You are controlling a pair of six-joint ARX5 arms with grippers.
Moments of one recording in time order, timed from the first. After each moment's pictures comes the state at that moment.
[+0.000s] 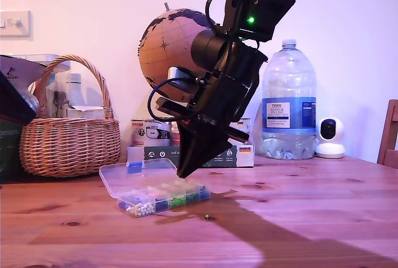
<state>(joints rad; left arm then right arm) -0.55 0.67 0.43 -0.47 0.37 0.00 0.59 2.11 1.58 -0.62 -0.31 -0.03</state>
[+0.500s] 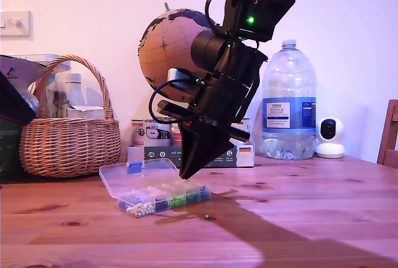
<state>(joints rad) -0.55 0.67 0.43 -0.47 0.37 0.00 0.59 2.11 1.58 -0.63 -0.30 -0.05</state>
